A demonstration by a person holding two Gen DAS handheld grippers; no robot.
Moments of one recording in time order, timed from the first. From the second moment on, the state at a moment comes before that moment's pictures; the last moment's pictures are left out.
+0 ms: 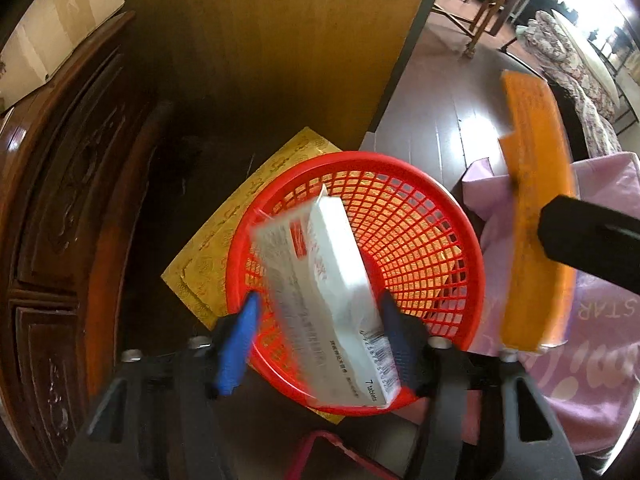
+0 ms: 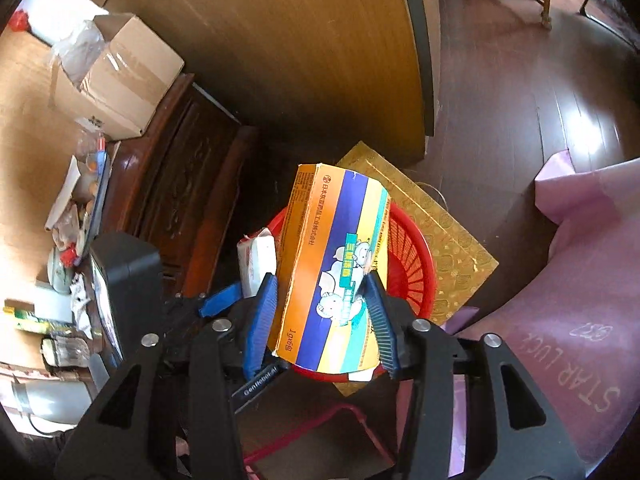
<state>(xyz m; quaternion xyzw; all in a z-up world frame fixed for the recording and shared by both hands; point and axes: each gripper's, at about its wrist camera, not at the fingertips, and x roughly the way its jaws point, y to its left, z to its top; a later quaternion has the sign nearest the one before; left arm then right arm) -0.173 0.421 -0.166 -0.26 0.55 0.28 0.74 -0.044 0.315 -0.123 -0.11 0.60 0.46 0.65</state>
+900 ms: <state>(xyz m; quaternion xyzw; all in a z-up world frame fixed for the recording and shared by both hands) -0.153 0.341 -0.054 -0.16 0.50 0.25 0.81 -0.039 0.102 -0.012 -0.07 0.48 0.37 0.79</state>
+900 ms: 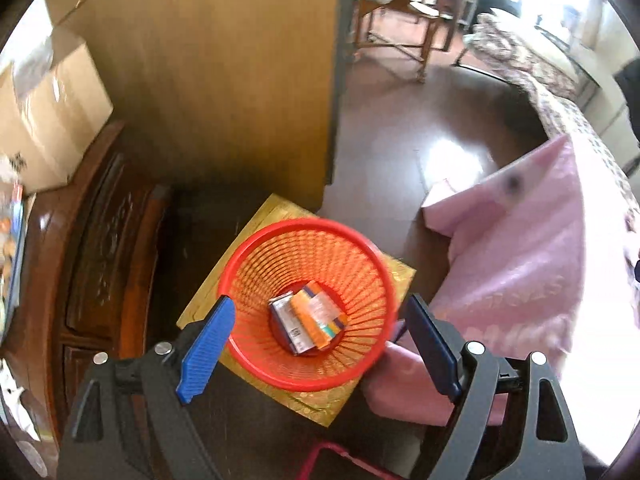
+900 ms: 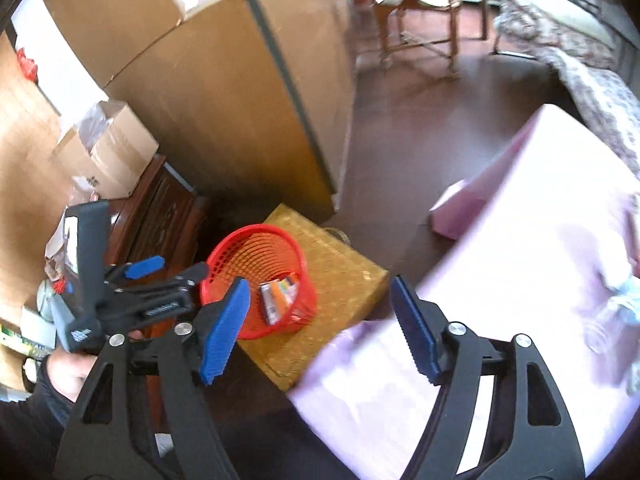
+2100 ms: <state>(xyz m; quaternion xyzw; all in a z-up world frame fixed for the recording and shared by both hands) 0.051 0.021 -0.029 -0.03 0.51 0.01 0.86 0.016 -0.242 -0.043 0.13 0.42 0.12 0.89</state>
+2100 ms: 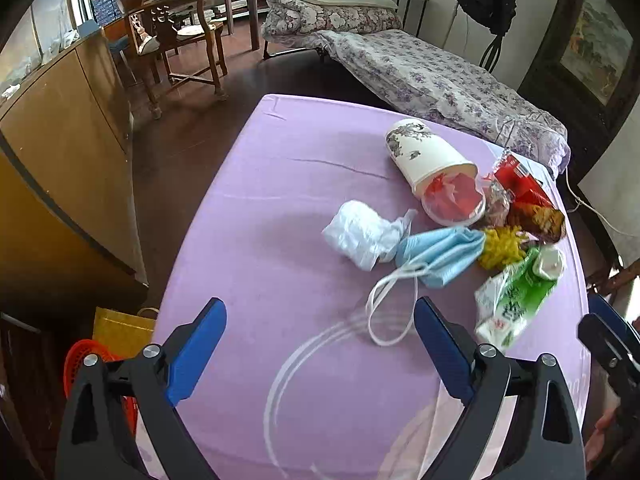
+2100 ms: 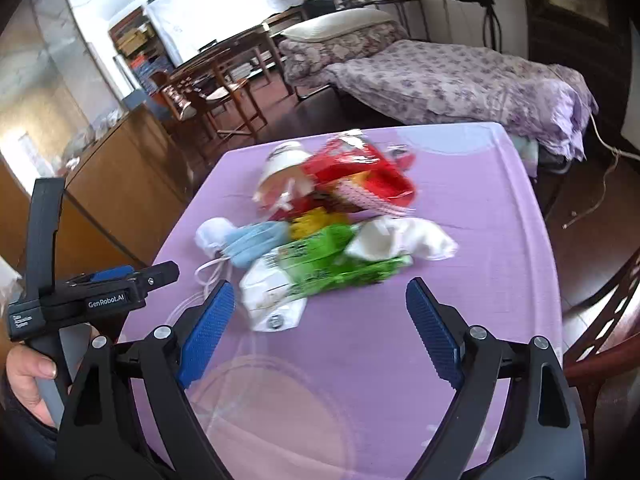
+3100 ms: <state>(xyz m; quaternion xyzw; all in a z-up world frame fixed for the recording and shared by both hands) 0.120 0.004 -0.067 -0.03 0.53 -0.04 0.85 0.015 -0.262 -0.048 0.17 0.40 0.10 0.89</state>
